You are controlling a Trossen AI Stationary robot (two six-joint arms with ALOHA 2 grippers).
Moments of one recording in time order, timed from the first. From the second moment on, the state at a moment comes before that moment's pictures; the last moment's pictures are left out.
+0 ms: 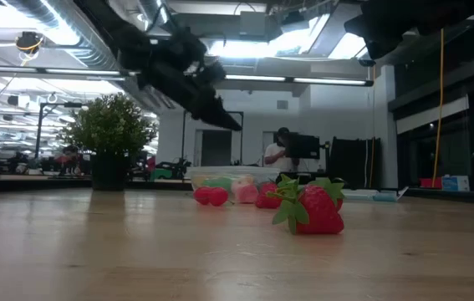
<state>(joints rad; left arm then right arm) 0.50 1.66 0.95 0.19 0.25 0.34 0.39 1.04 0.54 0.19 0.22 0.07</state>
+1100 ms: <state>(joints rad) 0.11 1.20 0.53 0.38 0.29 0.09 0.39 1.04 0.54 0.19 0.22 0.16</state>
